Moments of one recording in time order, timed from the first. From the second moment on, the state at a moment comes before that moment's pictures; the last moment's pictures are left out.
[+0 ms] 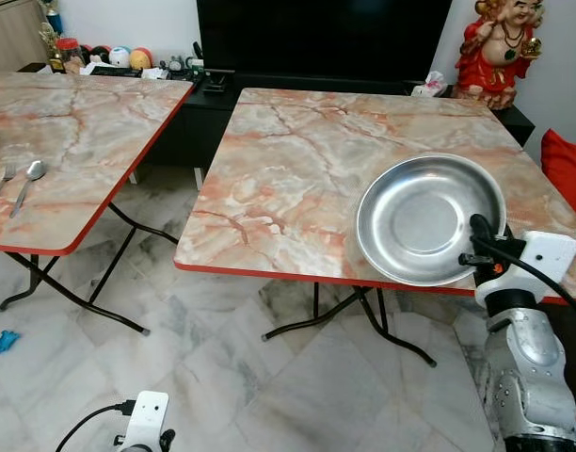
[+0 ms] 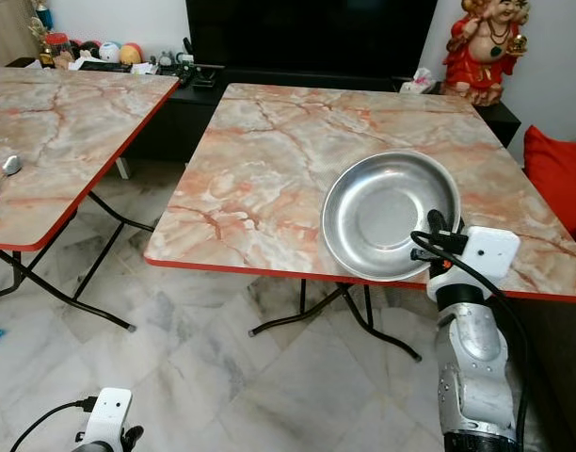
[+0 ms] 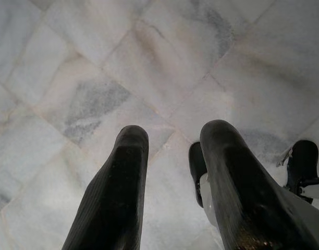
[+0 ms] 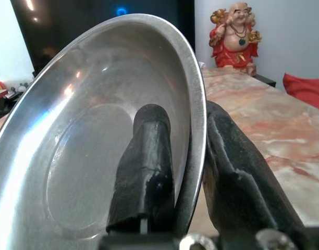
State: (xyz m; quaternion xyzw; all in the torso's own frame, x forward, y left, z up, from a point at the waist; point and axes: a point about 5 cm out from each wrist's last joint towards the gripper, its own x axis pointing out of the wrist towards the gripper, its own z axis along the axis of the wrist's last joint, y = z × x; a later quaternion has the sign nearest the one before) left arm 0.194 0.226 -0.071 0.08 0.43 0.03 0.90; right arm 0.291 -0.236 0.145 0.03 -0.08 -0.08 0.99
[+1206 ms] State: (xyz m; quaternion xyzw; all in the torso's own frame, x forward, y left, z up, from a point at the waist) left arm 0.195 0.227 -0.070 0.07 0.43 0.03 0.90; right arm 0.296 -0.214 0.137 0.07 -0.07 -0.07 0.99
